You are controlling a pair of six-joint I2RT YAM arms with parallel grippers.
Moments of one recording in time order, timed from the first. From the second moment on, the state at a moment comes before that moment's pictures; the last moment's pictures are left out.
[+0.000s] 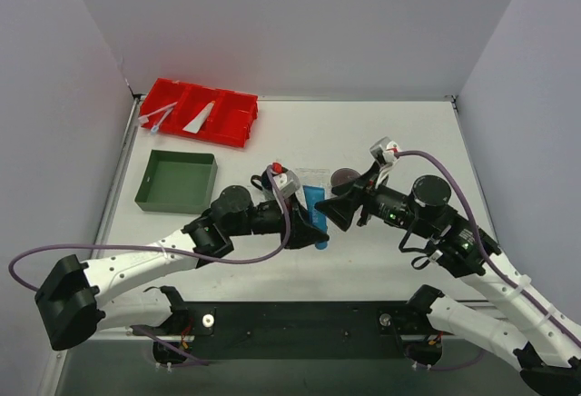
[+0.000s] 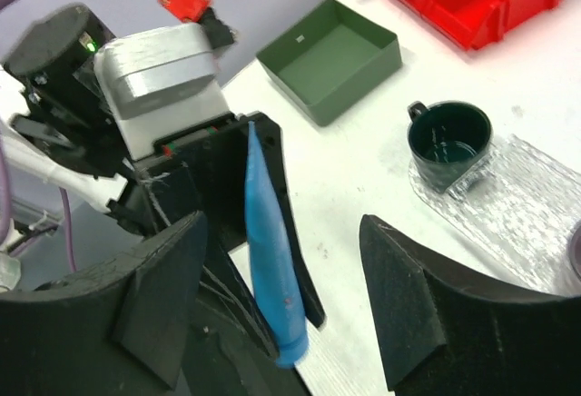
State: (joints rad) left arm -0.97 1.16 0.68 0.50 0.49 -0.57; right arm 0.77 0.76 0.88 -0.20 -0.24 0.39
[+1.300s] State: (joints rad) left arm -0.96 1.15 0.87 -0.26 0.58 -0.04; right arm 0.77 0.95 1.07 -0.60 -0.40 0.35
